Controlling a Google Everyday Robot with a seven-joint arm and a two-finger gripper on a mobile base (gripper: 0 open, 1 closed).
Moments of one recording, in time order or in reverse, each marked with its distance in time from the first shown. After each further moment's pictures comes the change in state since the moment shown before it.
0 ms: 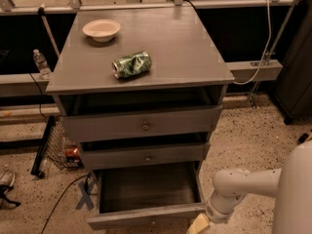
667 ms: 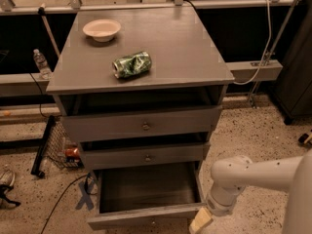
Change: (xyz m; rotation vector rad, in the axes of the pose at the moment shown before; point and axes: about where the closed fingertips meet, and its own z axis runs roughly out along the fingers) arm 0.008 0.012 -0.065 0.104 0.020 -0.044
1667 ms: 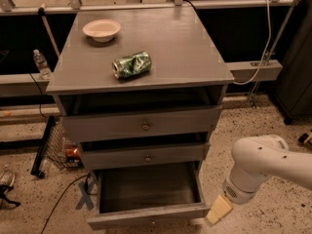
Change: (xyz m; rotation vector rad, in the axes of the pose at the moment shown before) arm 0.029 0.004 -0.126 0.051 -0.082 -0.138
